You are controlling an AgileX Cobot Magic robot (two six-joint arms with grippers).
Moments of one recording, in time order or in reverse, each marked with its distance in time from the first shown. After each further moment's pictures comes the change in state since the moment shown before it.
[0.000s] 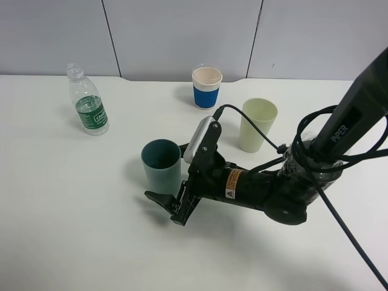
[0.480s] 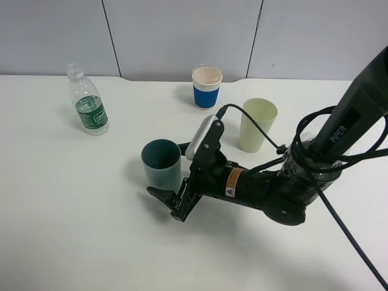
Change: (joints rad) left arm 0.000 0.000 0.000 0.000 0.000 0.000; right arm 0.000 0.005 0.000 0.050 0.000 0.007
